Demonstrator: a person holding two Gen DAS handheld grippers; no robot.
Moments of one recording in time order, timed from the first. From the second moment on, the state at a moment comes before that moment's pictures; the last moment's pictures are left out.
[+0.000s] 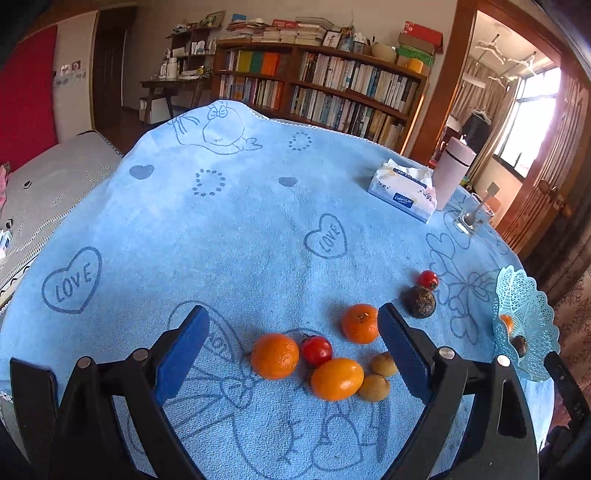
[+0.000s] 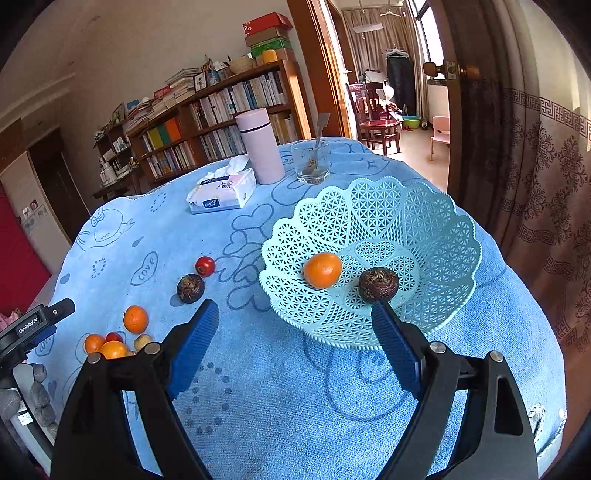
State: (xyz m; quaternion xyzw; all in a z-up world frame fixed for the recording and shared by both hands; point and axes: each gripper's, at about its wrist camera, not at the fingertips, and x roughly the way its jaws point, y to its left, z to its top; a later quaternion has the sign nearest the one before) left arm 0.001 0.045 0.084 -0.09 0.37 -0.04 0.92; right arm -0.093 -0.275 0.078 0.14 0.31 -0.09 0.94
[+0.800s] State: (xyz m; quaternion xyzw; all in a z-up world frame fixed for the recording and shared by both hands) left arm 0.000 0.003 0.022 -0.07 0.45 -0.09 0.89; right arm -0.079 -0.248 0.062 0.12 0.34 -0.05 0.93
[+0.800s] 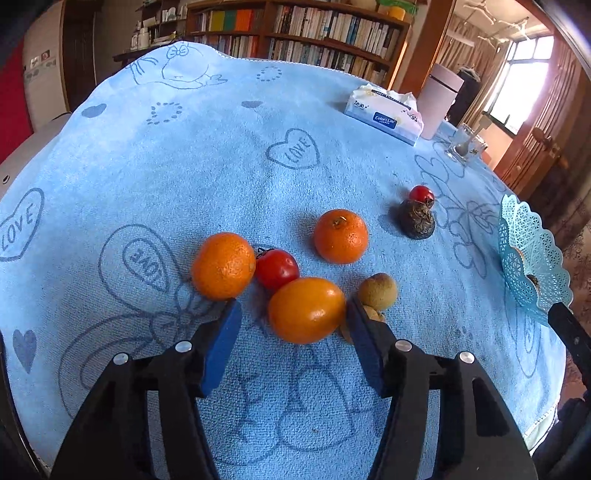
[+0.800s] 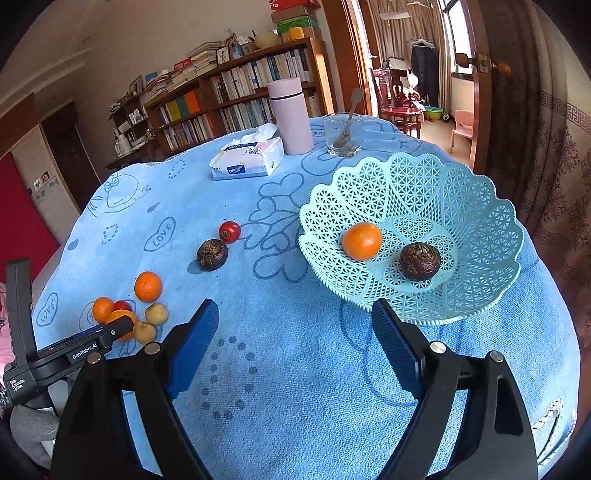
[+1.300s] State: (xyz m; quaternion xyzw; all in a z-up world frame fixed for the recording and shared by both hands) left arm -0.014 0.016 0.040 -0.08 0.43 -0.11 0.89; right arm -0.063 -0.225 0.056 0.11 0.37 0.00 0.92
